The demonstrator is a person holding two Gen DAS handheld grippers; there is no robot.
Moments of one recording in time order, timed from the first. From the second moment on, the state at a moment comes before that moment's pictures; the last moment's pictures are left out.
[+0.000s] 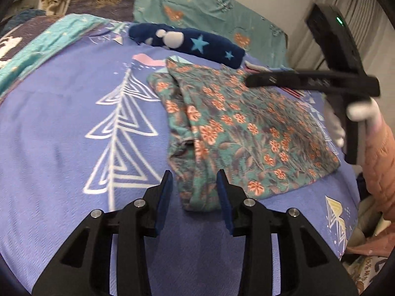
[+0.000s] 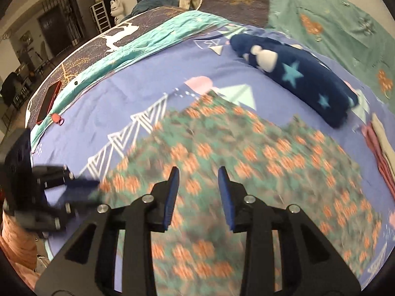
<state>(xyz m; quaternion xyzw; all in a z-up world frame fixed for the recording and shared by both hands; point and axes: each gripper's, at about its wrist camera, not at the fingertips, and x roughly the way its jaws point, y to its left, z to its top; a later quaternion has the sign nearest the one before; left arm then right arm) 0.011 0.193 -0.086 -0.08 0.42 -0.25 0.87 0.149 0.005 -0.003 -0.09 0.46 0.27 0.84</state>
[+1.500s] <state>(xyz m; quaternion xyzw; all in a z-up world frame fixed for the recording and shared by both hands) -0.022 0.239 -0.090 -0.14 0.42 -0.20 0.88 0.226 0.092 -0.038 -0.07 0.47 0.27 0.84</state>
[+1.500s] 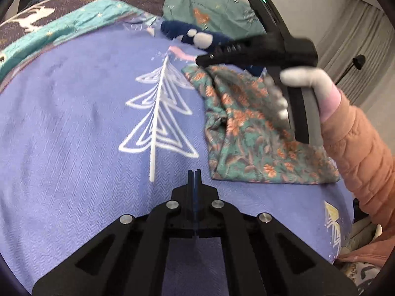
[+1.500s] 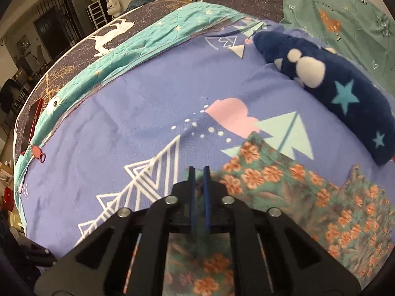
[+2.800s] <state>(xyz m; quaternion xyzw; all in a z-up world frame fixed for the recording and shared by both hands) -0.008 0.188 -0.092 -0.08 0.42 -0.22 0.88 0.041 0.003 -0.024 -0.14 0.39 0.16 0.90</state>
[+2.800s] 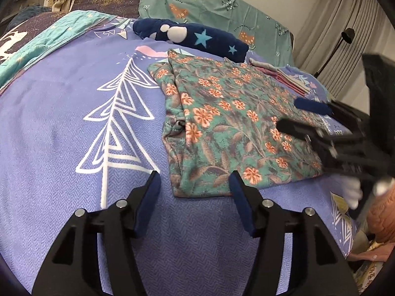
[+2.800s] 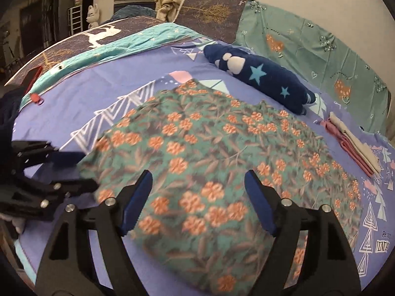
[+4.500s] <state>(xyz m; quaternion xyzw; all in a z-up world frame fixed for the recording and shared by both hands) 0.133 0.220 -0.092 -0.24 0.44 -0.33 0.80 0.020 0.111 -0.067 -0.26 0.36 0.15 0.88</state>
